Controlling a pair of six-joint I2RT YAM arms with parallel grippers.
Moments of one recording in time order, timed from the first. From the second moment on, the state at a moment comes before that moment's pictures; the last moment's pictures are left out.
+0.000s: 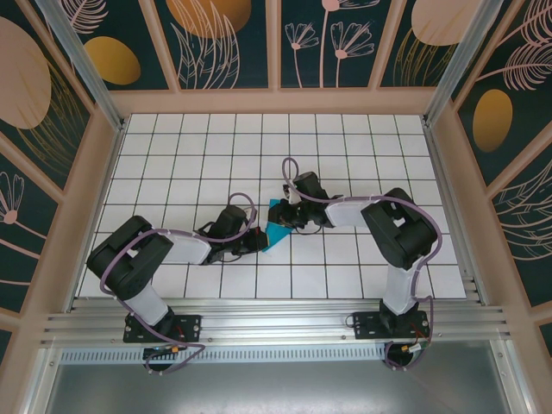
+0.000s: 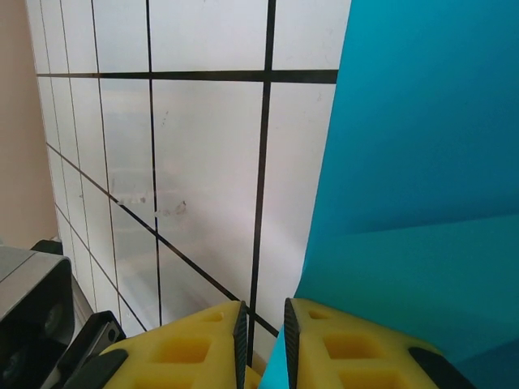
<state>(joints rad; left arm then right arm) -0.69 1.66 0.53 0.35 0.33 -0.85 0.64 1.88 0.95 0.10 -0.56 0.81</state>
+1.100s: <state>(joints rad) -0.69 1.66 0.48 0.46 0.31 -0.86 0.60 1.91 0.97 0.10 -0.59 0.80</state>
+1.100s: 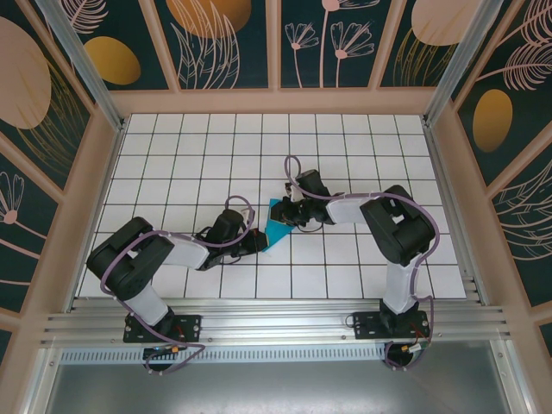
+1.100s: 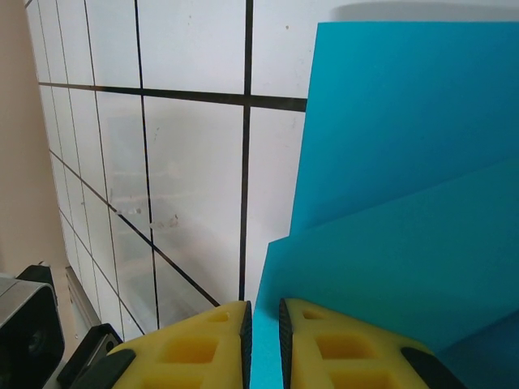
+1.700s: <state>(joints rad) -0.69 1.63 0.49 0.41 0.31 -0.81 0.60 1.94 0.98 0.09 -0.60 0.78</state>
